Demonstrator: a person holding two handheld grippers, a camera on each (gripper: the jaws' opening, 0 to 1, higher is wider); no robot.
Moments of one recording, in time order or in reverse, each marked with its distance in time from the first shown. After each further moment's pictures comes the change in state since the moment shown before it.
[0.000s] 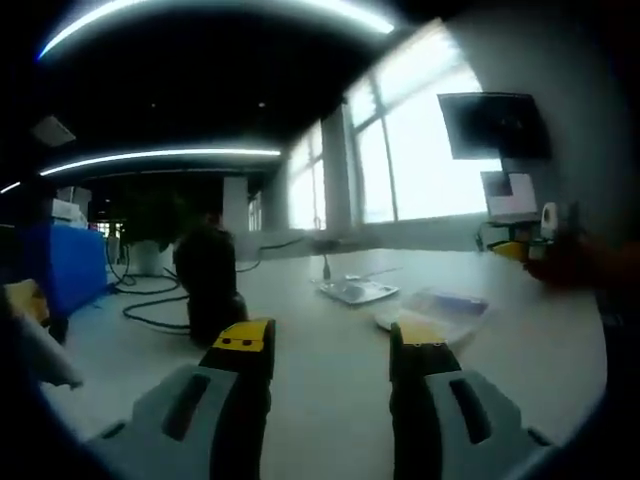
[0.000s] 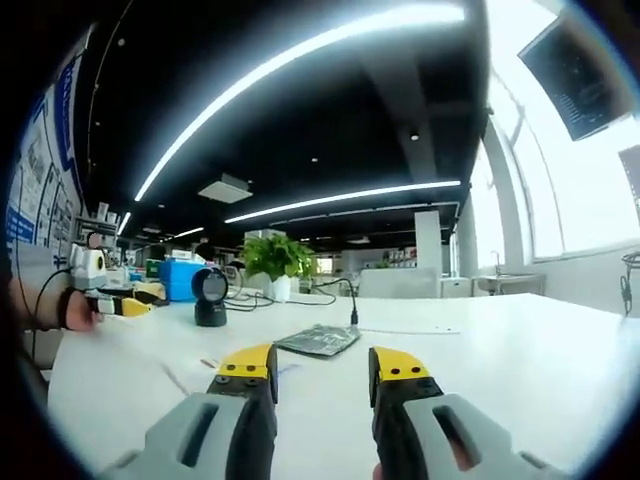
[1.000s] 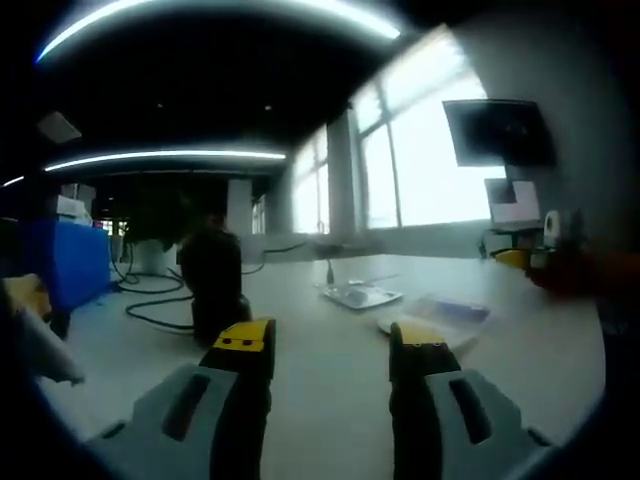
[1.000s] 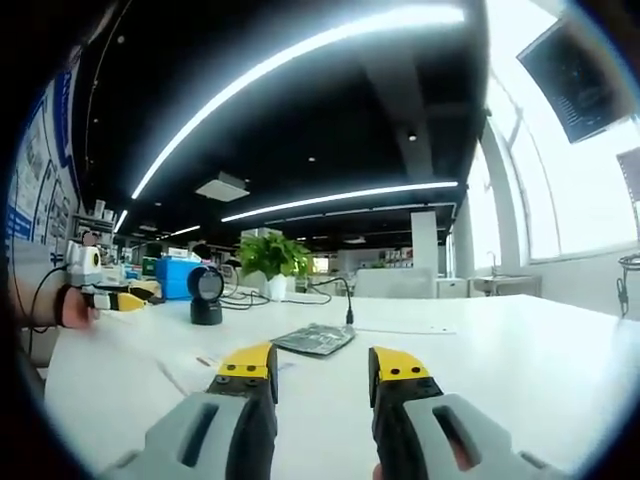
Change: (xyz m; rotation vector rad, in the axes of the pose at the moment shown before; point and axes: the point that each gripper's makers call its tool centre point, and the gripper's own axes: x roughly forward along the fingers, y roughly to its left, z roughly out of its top) left arm -0.002 0.005 0.003 -0.021 -0.020 0.019; right arm 0.001 -0.003 -0.002 -0.011 0.005 -0.015
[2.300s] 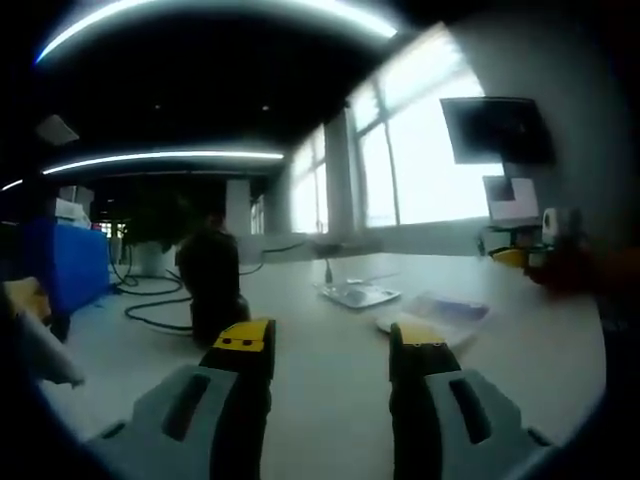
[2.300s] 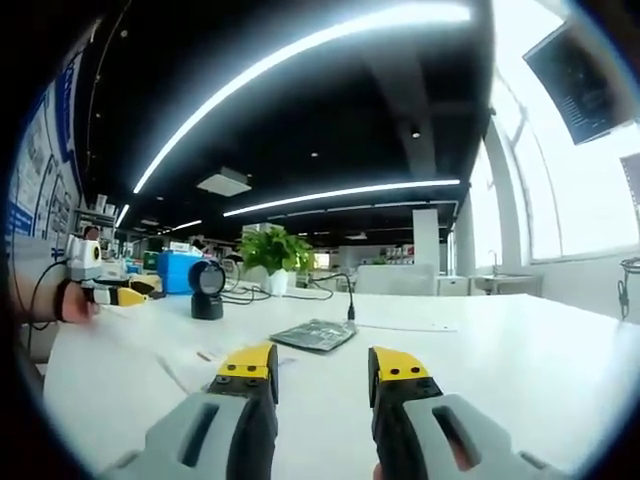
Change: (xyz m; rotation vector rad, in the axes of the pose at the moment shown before) left arm 0.000 -0.003 0.000 0.013 0.003 -0.009; right arm 0.000 0.003 -0.003 -0.007 0.017 0.002
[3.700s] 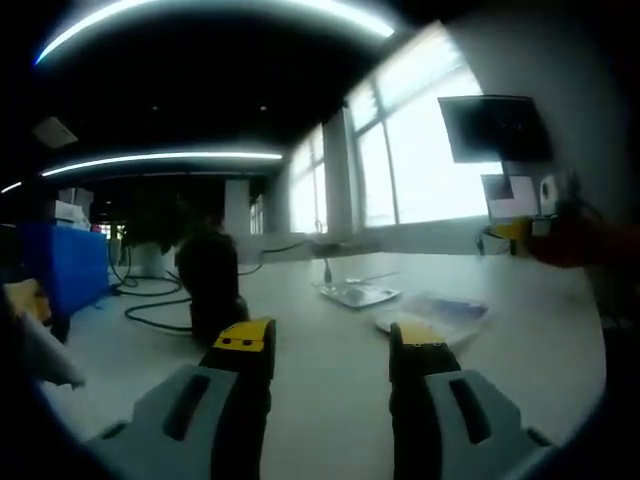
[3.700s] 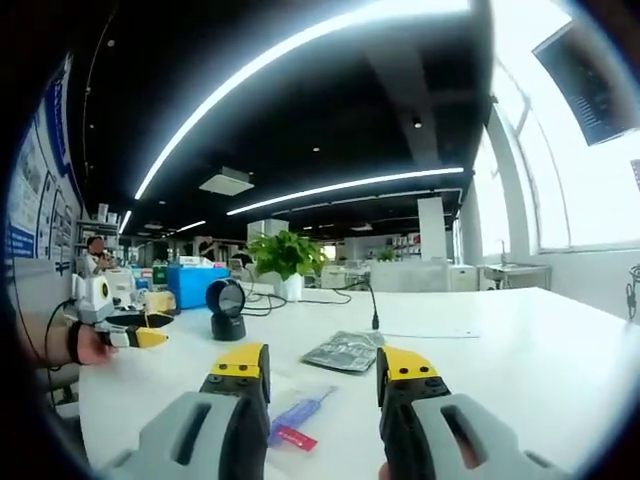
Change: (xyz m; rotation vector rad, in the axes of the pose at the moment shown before) left arm -0.001 0.000 0.000 0.001 -0.001 0.001; right arm 0.019 0.050 0.044 0.042 0.040 0.038
